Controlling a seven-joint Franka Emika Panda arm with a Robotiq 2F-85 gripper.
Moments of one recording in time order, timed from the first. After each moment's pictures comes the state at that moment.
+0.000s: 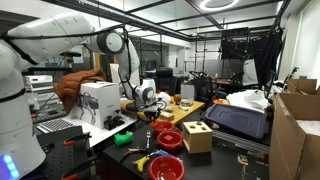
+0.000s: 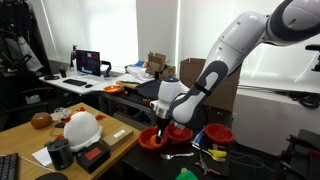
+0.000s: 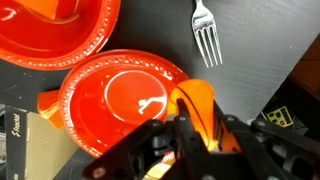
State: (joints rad) arm 0.18 1.05 0.14 -1.58 -0.27 2.80 -0.21
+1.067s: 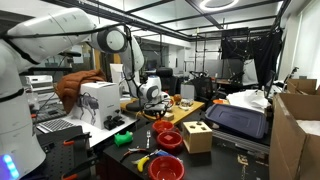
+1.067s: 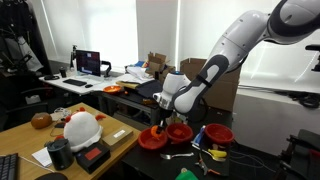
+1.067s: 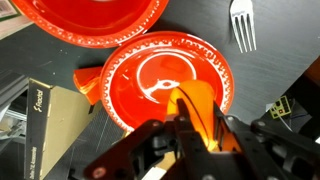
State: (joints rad) arm 0.07 1.03 0.20 -1.58 -0.27 2.85 -0.35
